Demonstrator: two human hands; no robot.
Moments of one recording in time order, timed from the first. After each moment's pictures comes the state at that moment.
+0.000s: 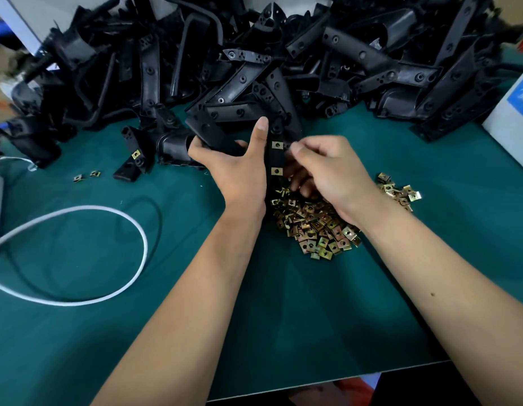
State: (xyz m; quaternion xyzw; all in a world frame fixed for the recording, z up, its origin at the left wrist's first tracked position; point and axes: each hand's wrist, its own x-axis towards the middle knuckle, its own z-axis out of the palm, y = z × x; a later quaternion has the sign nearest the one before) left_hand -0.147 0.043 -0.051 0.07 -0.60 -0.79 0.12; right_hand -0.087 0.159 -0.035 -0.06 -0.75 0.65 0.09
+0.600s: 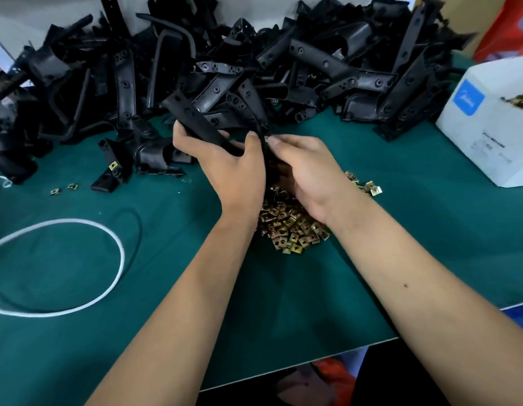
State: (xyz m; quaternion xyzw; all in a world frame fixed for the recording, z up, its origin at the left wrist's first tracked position) left_hand -0.119 0.068 -0.032 -0.05 -0.64 -0.73 0.24; right_hand -0.075 0.160 -0.022 -0.12 -0.63 0.77 0.07
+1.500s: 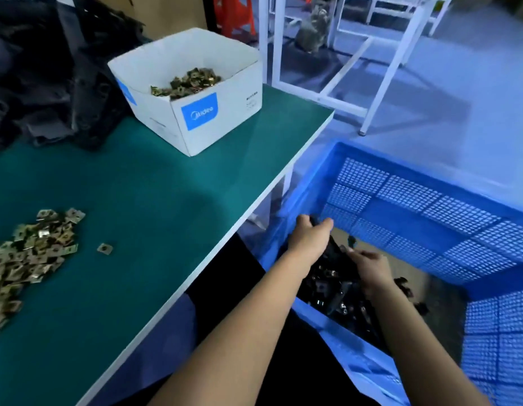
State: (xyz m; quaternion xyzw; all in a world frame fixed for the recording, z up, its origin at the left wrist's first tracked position) left_hand 0.216 0.369 -0.168 -0.27 -0.72 -0.37 -0.53; right_hand 0.370 0.400 -0.250 -0.67 -0.37 0.56 0.30
